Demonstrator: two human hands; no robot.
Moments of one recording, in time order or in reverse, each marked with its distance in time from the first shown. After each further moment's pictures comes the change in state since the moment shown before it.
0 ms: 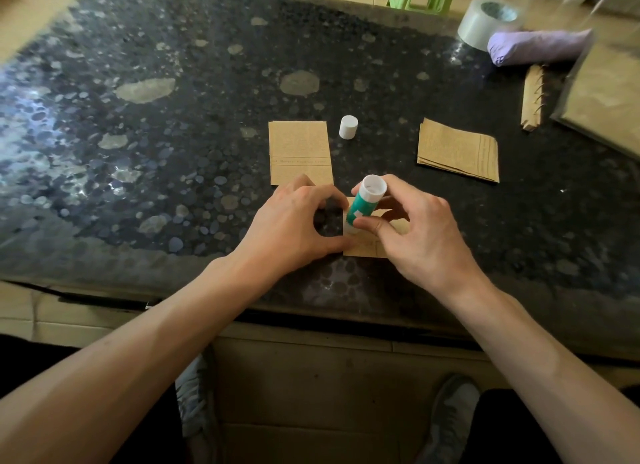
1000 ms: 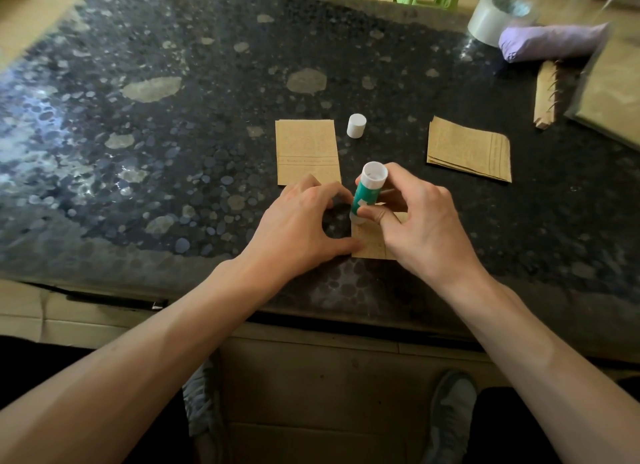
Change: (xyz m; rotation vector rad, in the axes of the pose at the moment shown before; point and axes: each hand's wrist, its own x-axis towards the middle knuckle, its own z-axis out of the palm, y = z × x) left_hand -0.001 0.002 -0.001 -0.002 -0.012 -0.021; right_hand 0.013 -0.007 0.007 -0.037 0.040 0.018
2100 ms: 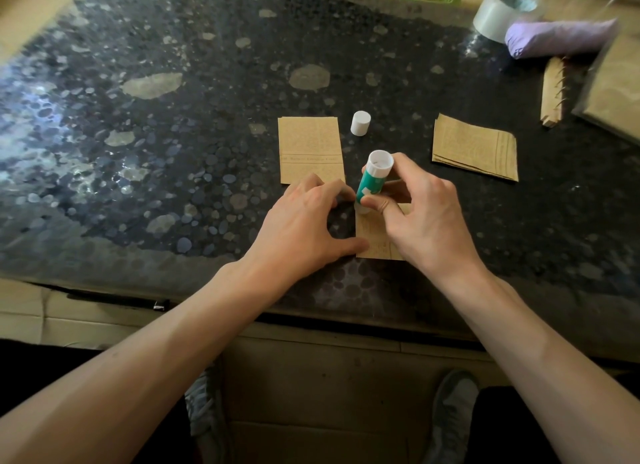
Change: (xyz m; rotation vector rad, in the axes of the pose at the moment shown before) left_hand -0.001 0.001 0.001 0.003 0.000 -0.012; right_hand 0.009 0.004 0.008 -0.011 0.078 0.002
